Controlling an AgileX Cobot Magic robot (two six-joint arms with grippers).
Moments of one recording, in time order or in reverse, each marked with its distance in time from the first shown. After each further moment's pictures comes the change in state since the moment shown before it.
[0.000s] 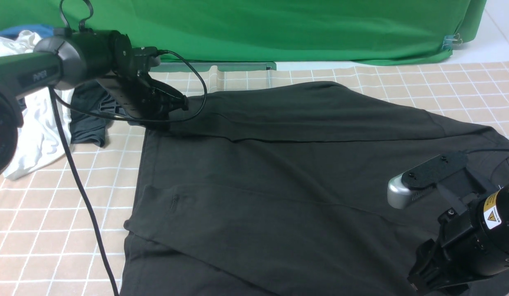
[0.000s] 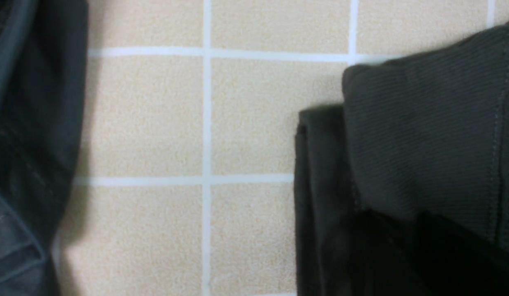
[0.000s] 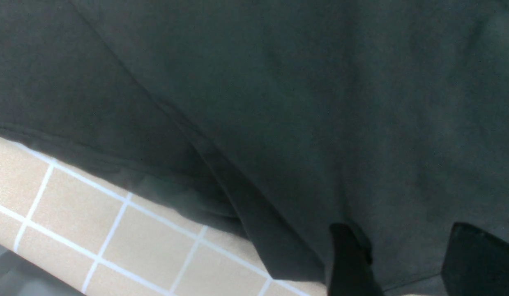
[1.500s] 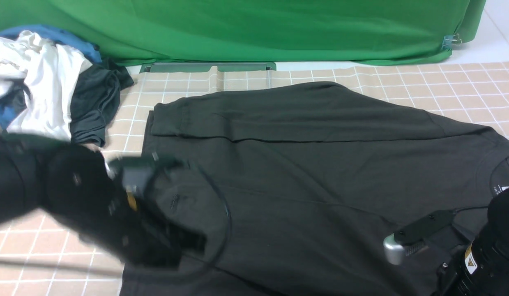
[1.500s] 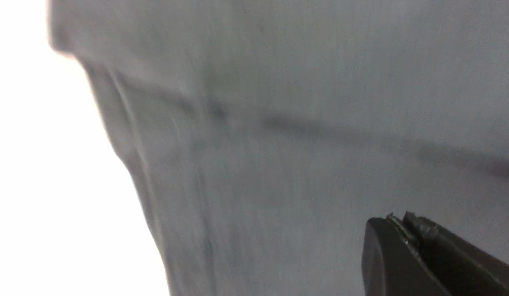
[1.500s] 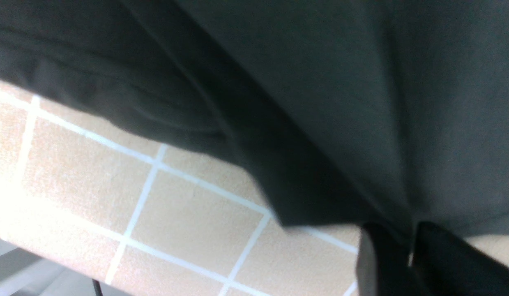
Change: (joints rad) right arm 0.000 0.150 0.136 0.019 -0.006 0.008; left arm -0.305 -0.821 0.846 -0.122 0.098 -0.104
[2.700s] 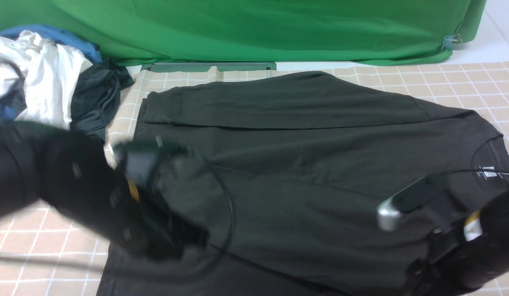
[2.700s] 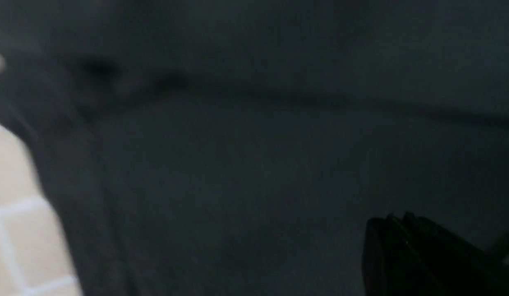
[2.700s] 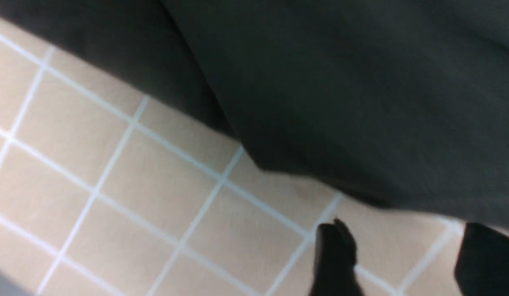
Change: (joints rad) right arm -0.022 -0.017 -0.055 0.043 -0.138 -0.174; left arm -0.081 -0.001 0.078 -0.001 -0.067 0.057
